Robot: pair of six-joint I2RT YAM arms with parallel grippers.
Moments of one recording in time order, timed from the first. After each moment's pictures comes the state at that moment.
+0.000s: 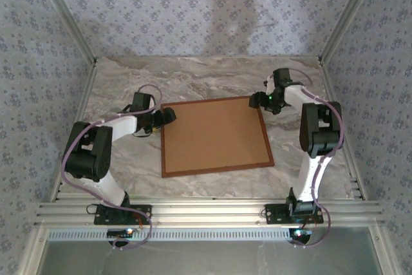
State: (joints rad) left arm -0.23 1.68 0.85 -0.13 0.27 -0.60; right arm 0.07 1.96 1.34 -0.55 -0.35 0.21
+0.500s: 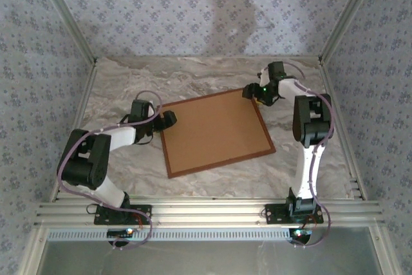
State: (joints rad) left arm -0.26 1.59 0.67 0.11 0.30 -0.65; right arm 0.09 2.15 1.58 -0.49 -0.47 0.28
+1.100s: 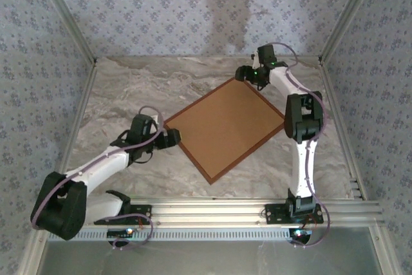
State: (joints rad) left arm -0.40 1.18 0.54 -0.16 0.22 -0.58; right arm 0.16 2.19 1.81 -0.54 -0.23 0.30
